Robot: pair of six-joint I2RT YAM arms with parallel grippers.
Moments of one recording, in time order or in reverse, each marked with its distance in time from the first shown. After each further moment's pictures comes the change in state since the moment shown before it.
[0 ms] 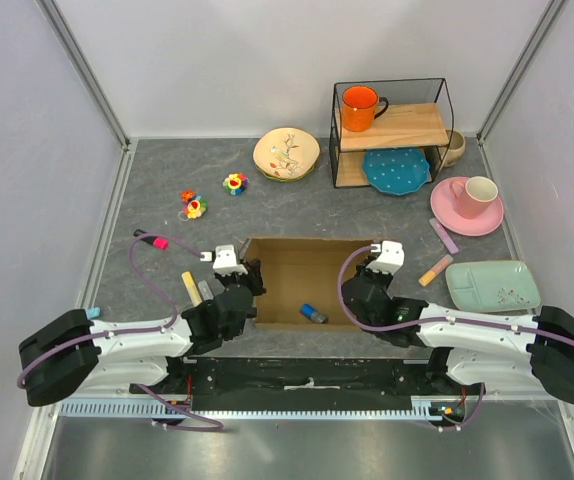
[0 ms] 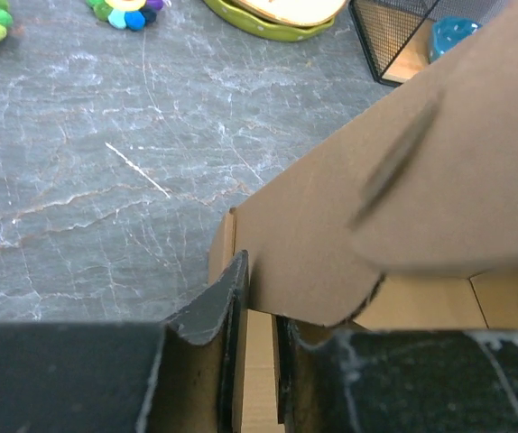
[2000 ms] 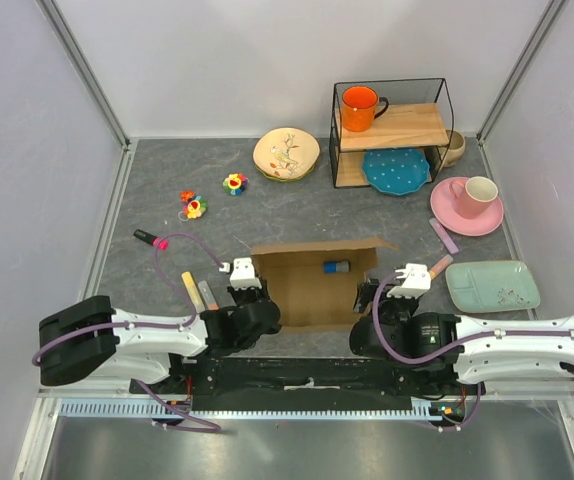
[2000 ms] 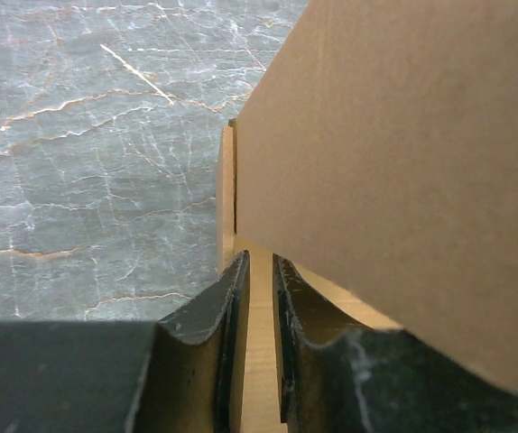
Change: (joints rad) left arm -0.153 0.128 0.071 -0.304 -0.083 -0.251; right arm 0.376 -0.240 0.166 -0.868 0.161 0.545
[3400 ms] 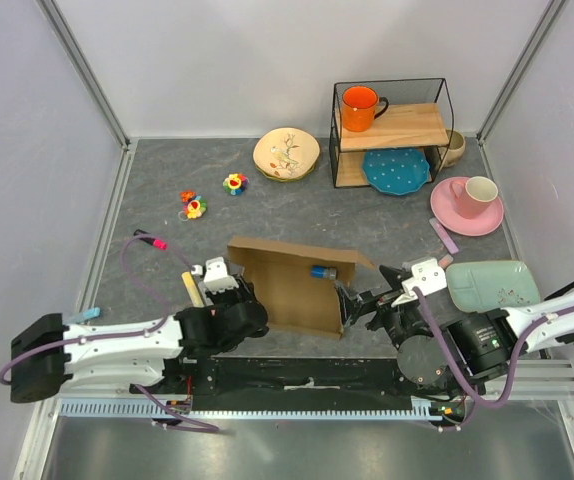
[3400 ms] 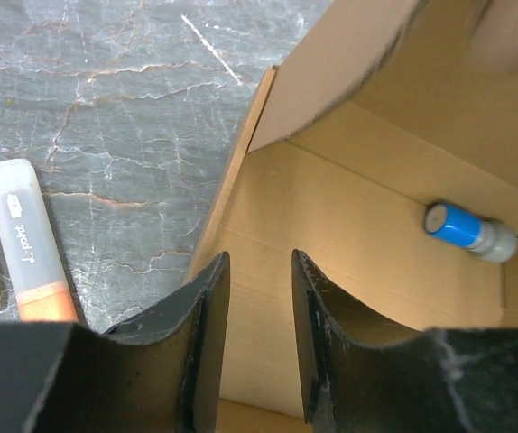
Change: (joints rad) left arm -0.001 -0.192 0.079 -0.555 -0.023 -0.373; right arm 0.416 -0.017 0.426 0.253 0.219 -0.719
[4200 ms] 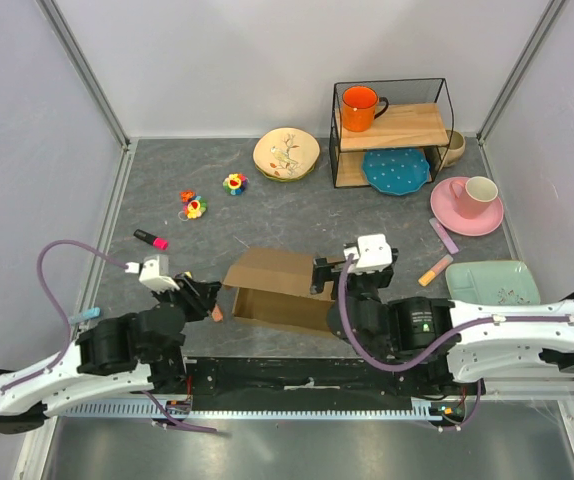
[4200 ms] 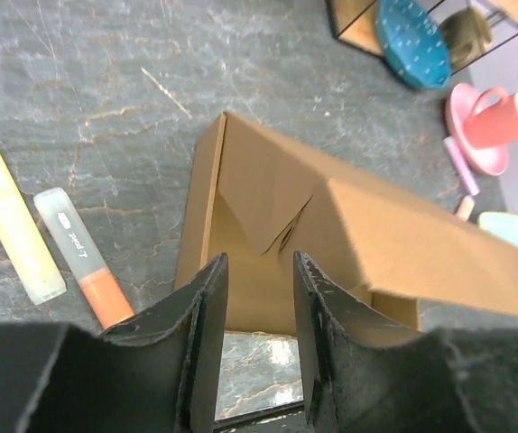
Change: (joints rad) left arm -0.005 -0.742 0.119 -0.468 0.175 0.180; right arm -0.312 0.225 0.051 0.084 -0.077 -0.020
